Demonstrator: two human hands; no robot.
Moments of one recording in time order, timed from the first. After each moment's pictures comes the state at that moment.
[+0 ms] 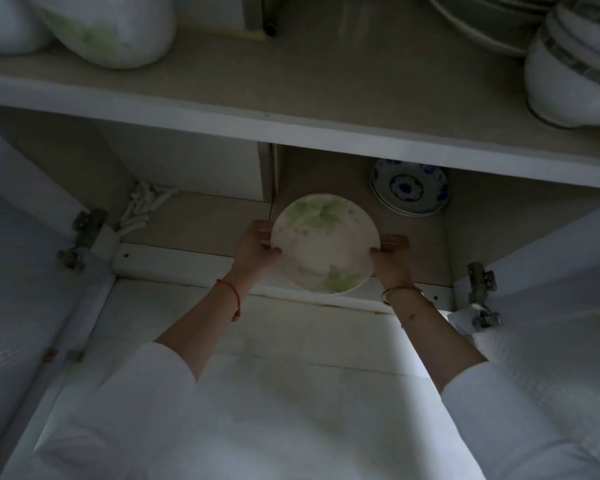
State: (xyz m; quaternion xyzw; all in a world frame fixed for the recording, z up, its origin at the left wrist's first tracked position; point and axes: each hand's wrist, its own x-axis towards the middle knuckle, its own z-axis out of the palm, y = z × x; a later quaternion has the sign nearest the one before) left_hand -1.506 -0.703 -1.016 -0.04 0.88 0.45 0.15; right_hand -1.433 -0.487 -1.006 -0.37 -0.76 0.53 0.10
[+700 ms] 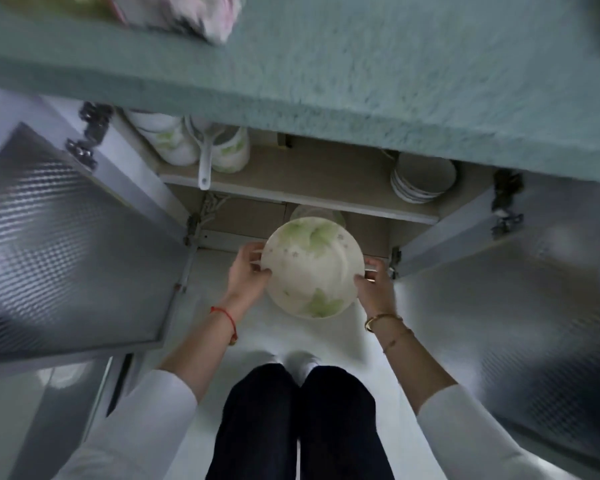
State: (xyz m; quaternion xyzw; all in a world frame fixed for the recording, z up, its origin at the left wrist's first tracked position) left_hand -1.327 -0.777 -0.663 -0.14 0.83 0.50 0.20; right_hand -1.263 -0.558 -0.673 -0.42 -0.72 0.55 -0.03
